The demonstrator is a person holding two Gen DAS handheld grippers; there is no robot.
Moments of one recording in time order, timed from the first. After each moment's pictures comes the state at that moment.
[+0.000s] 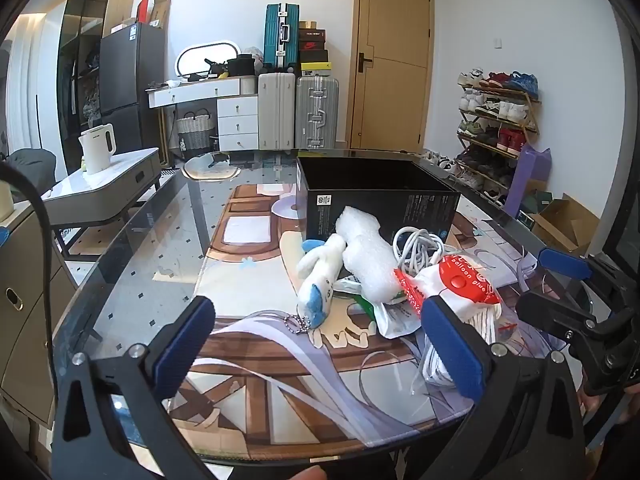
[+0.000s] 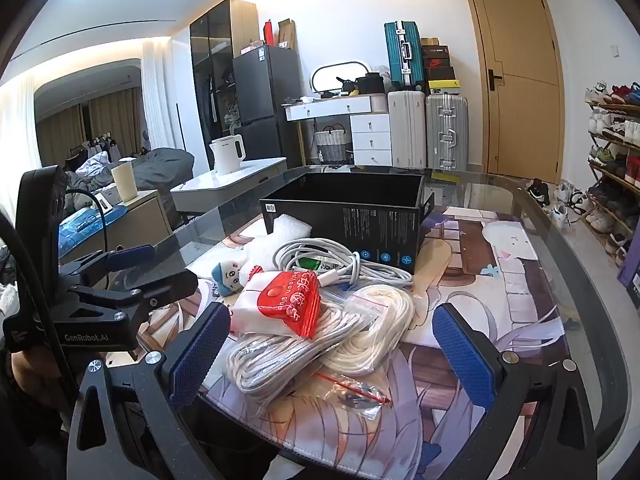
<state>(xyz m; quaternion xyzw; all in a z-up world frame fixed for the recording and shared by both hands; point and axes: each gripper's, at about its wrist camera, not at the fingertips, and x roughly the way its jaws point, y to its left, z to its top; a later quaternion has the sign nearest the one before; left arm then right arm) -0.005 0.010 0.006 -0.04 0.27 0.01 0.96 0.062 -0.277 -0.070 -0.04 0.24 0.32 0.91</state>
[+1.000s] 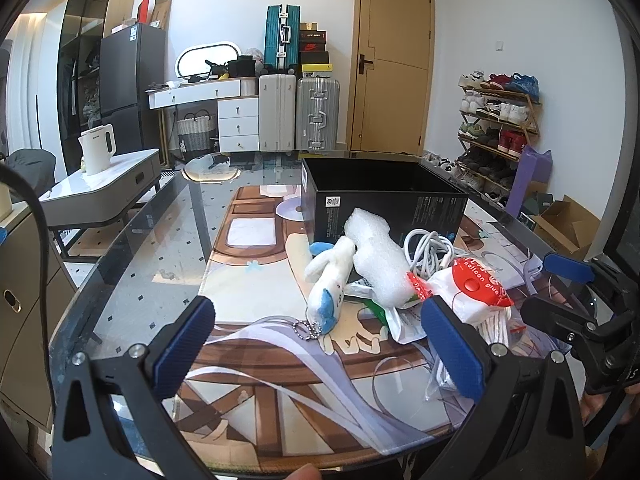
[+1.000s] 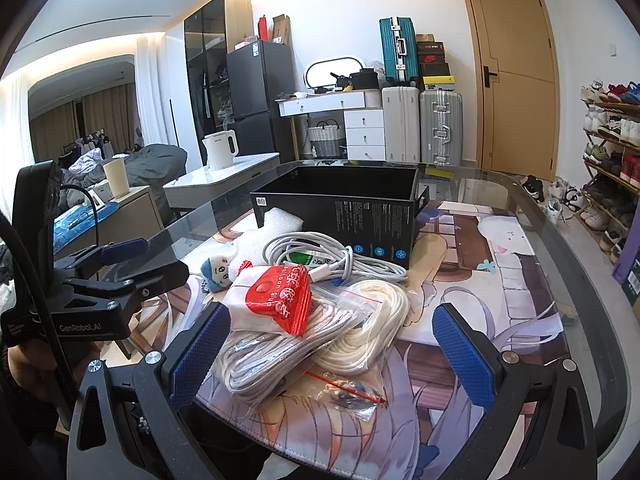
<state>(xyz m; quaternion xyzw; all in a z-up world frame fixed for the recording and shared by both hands) 0.002 0.016 0.000 -0.04 0.27 0.02 0.96 0.069 -0.274 -0.077 -0.04 0.25 0.31 0.92</state>
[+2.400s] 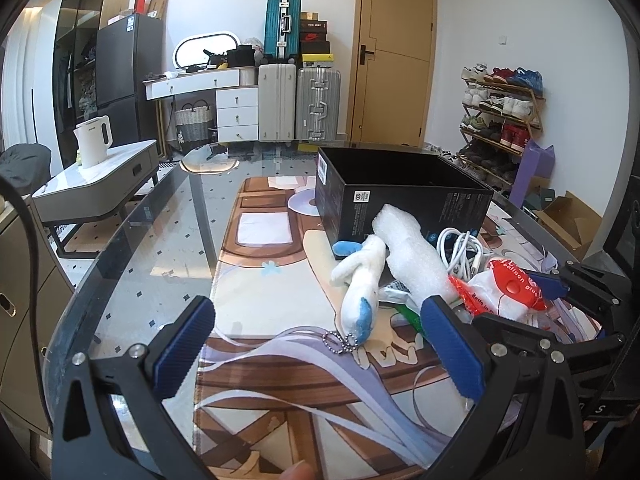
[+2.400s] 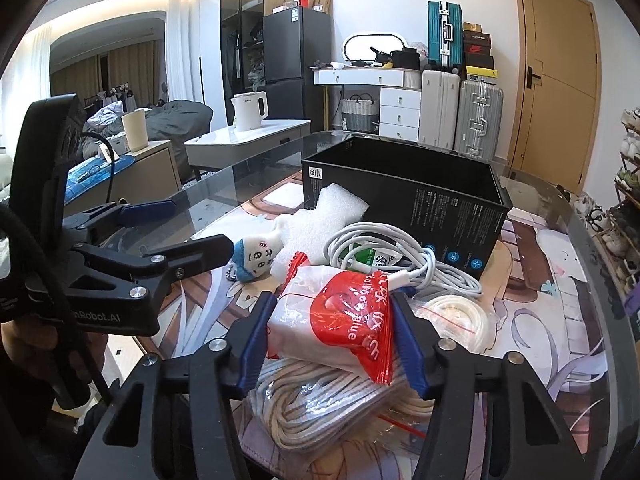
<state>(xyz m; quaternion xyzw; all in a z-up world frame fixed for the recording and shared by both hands) 0.025 0.041 -0.012 -0.04 0.28 0.01 0.96 0.082 -0.208 -0.087 -0.11 0.28 0.35 0.89</state>
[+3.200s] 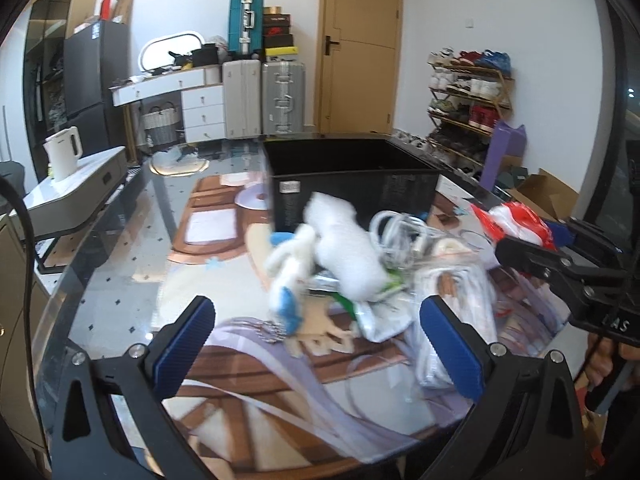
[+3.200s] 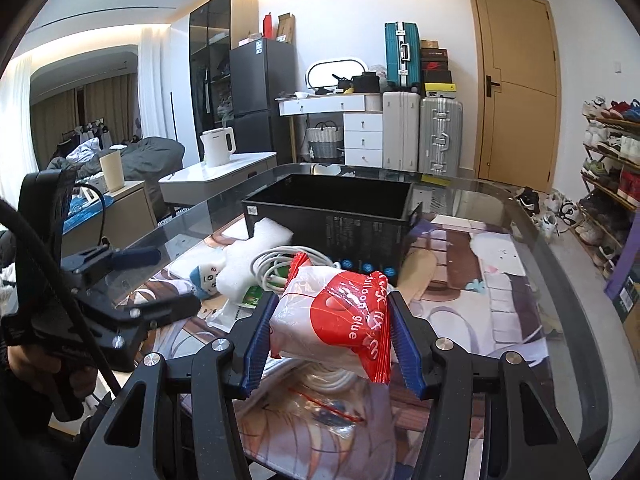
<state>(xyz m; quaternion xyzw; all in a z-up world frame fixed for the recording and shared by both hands) 0.019 0.000 -0.007 -0.02 0.30 -0.05 0.95 0.077 -0.277 -0.061 -0.06 0.24 0.30 0.92</state>
